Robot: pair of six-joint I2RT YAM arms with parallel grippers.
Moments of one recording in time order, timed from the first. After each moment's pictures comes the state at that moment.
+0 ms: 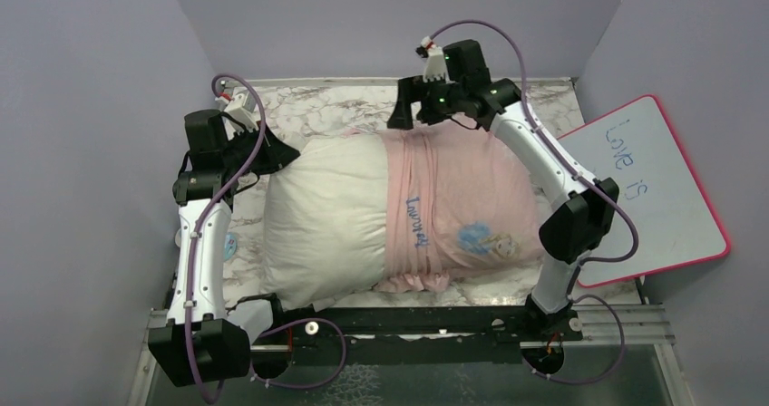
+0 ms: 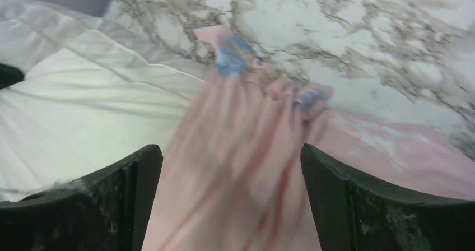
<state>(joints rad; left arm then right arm) 0.14 1.08 1.12 -0.57 0.67 -0.27 0.46 1.81 1.86 -0.70 -0.39 0.23</state>
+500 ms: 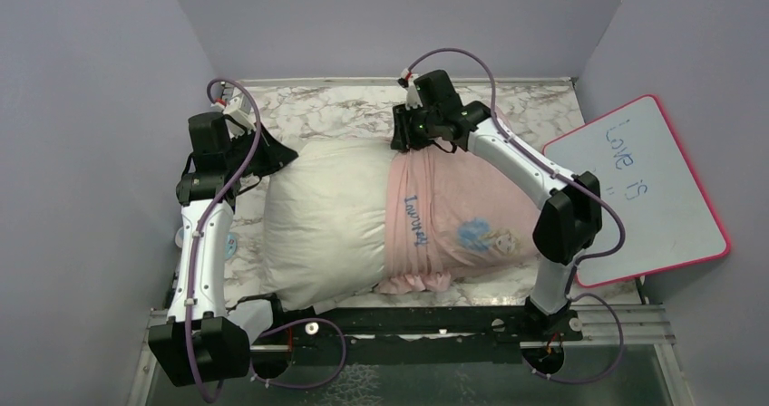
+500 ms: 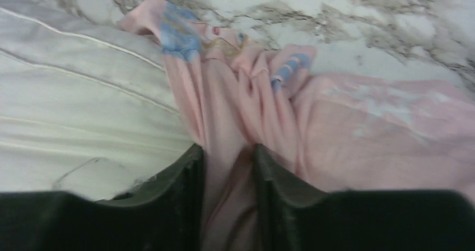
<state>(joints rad) 0.14 1.08 1.08 -0.55 0.57 -0.37 0.61 1.88 1.75 -0.63 -0.16 0.20</state>
